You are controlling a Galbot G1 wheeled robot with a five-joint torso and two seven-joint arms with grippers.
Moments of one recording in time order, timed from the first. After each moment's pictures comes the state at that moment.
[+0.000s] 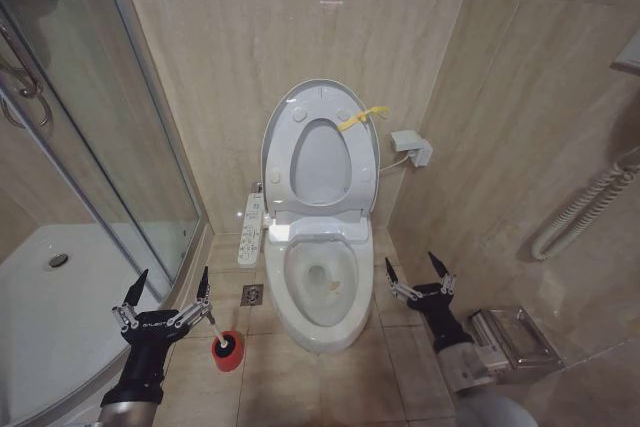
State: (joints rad) left arm 1.84 -1.42 -0.63 -2.46 -0.15 -0.09 -0.08; right arm -1.61 1.33 0.56 2.16 0.21 0.11 0.02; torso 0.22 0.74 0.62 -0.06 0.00
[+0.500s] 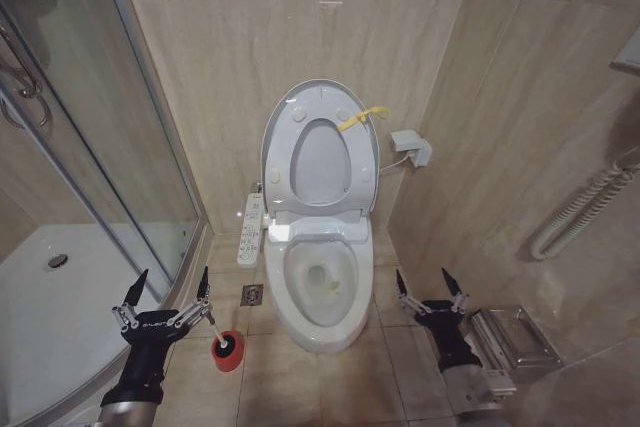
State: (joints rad) left arm 1.84 -1.42 -0.63 -2.46 -0.15 -0.09 -0.08; right arm -1.67 1.41 0.60 2.17 0.18 0.16 0.07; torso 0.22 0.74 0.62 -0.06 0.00
